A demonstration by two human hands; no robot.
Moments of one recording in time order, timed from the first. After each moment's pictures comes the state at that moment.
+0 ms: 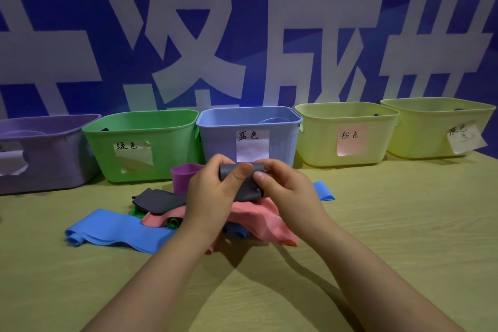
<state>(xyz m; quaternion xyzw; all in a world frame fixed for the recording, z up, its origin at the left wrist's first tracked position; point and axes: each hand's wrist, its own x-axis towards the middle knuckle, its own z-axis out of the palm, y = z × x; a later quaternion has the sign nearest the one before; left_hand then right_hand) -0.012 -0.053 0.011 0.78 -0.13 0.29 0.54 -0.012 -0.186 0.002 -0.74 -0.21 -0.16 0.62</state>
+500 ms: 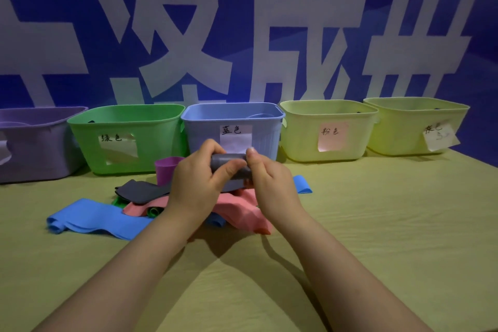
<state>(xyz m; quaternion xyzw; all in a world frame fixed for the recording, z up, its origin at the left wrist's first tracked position) -0.017 -0.065 0.014 0.82 -0.20 0.38 0.38 -0.023 -0.193 0.011 -0.80 -0.15 -0.21 0.54</state>
